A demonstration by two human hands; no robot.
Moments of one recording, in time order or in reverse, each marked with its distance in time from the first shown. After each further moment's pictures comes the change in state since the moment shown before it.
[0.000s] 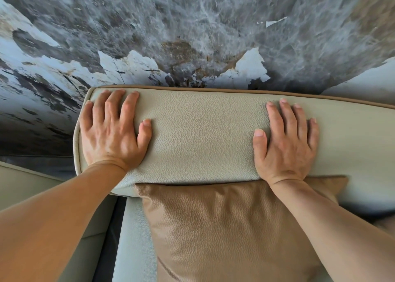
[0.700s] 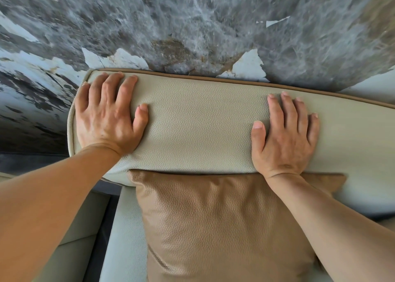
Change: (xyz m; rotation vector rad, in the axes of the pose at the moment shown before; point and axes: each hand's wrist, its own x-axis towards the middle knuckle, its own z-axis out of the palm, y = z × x) left_hand 0.035 0.005 0.022 -0.017 0.000 0.028; right_hand 0.026 0.006 0.019 -0.002 0.005 0.024
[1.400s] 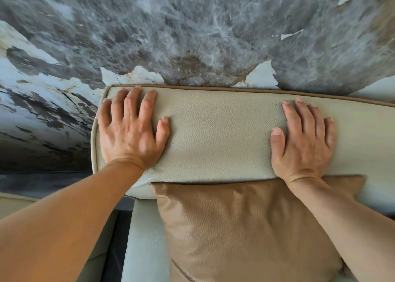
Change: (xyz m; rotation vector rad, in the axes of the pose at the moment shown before) left_hand 0.006 0.003 -0.006 -0.013 -0.093 -0.002; right_hand 0.003 -0.003 -0.001 -0.041 -0.022 0.026
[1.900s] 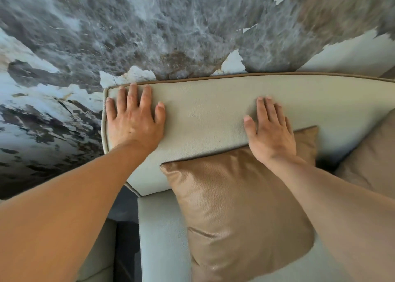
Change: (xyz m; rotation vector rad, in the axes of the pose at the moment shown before) left_hand 0.000 -0.013 -0.023 -0.143 -0.302 0.035; right_hand -0.044 -0.044 -0.053 0.028 -0.463 0.284
